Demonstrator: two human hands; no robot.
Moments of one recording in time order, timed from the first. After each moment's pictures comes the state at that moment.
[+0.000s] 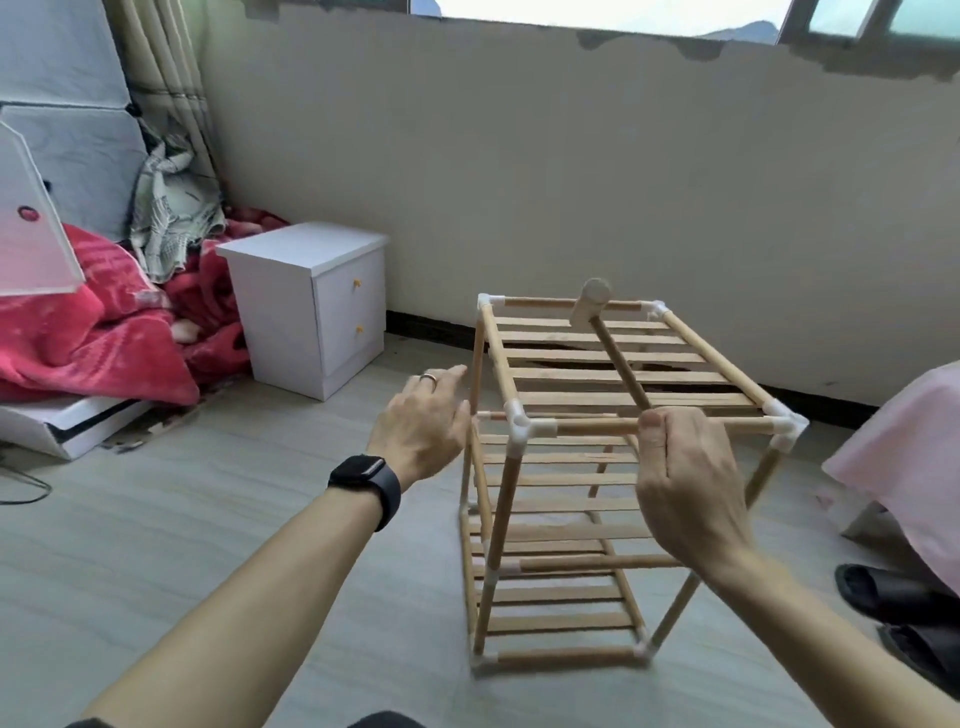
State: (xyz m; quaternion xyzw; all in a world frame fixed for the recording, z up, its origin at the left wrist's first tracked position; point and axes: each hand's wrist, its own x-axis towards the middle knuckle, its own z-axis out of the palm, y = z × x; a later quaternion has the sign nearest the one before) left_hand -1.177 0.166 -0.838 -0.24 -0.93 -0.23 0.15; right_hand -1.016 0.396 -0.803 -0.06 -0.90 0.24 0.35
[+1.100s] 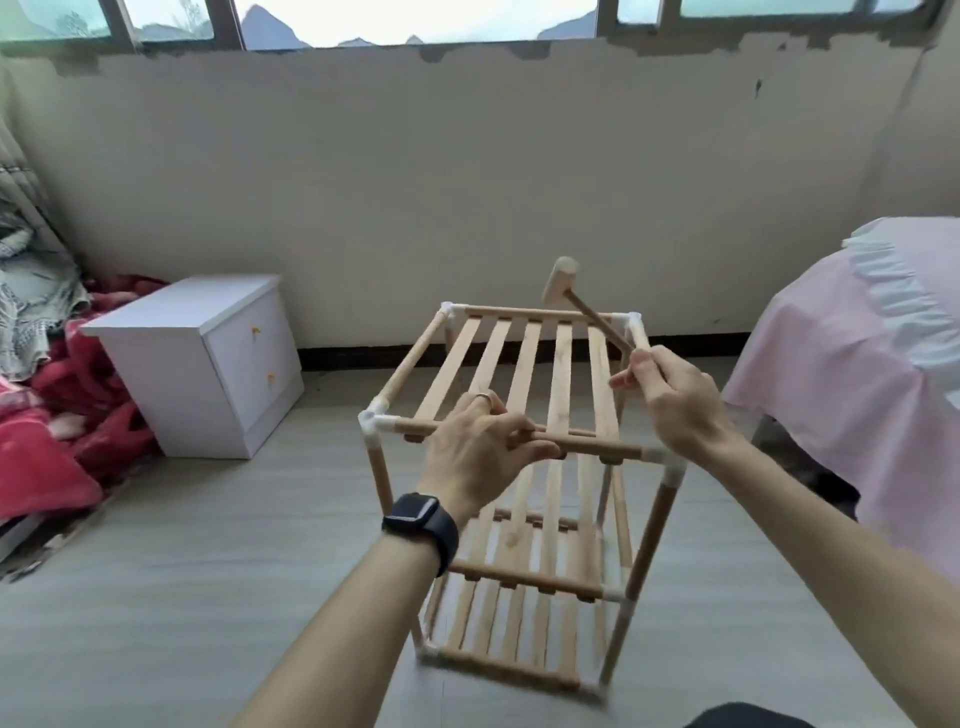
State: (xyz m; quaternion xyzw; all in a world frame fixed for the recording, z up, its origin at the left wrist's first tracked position) left_hand -1.099 0.280 -0.809 -0.43 -0.86 -0.21 0.16; right_hand -0.999 0.504 -0.778 -0.15 -0.86 0.36 0.32
